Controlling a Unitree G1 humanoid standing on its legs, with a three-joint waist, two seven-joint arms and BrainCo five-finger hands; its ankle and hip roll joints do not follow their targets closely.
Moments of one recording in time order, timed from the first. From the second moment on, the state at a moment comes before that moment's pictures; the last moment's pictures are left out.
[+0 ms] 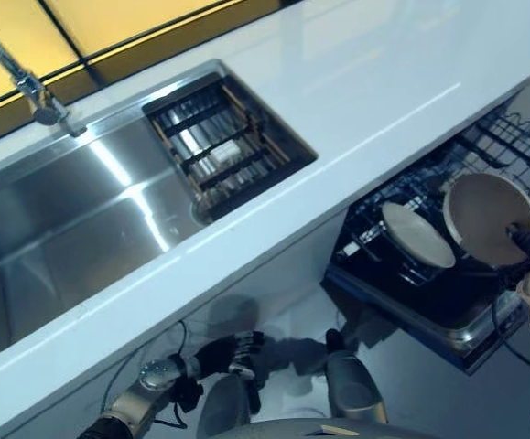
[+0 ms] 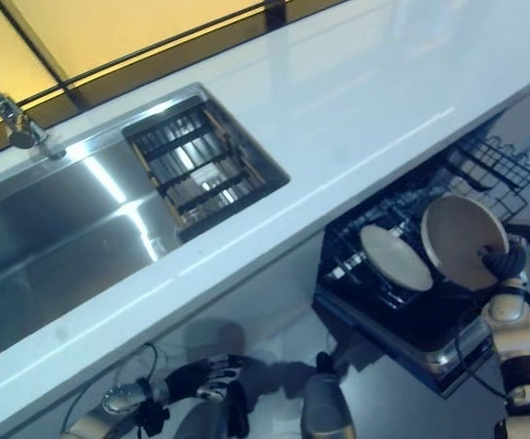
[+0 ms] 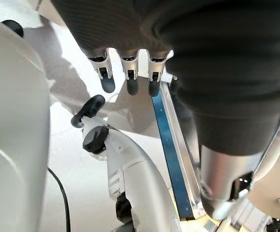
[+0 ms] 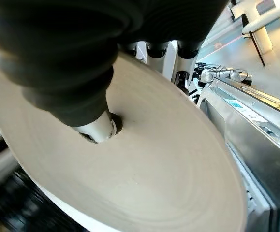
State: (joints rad) left arm 0.04 0.57 -0.59 0.45 -0.43 -0.12 -0.56; right arm -0.35 -0.88 0.05 0.88 -0.01 -0.07 -0.39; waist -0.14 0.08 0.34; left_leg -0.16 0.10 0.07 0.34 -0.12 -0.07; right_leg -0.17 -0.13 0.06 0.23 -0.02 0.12
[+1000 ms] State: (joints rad) left arm -0.01 0.63 -0.66 0.30 -0.53 -0.11 -0.53; right arm -0.62 -1.03 0.23 1.12 -0.34 -0.17 -0.42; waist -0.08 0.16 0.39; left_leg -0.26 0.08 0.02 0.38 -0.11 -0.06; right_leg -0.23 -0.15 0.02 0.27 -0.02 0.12
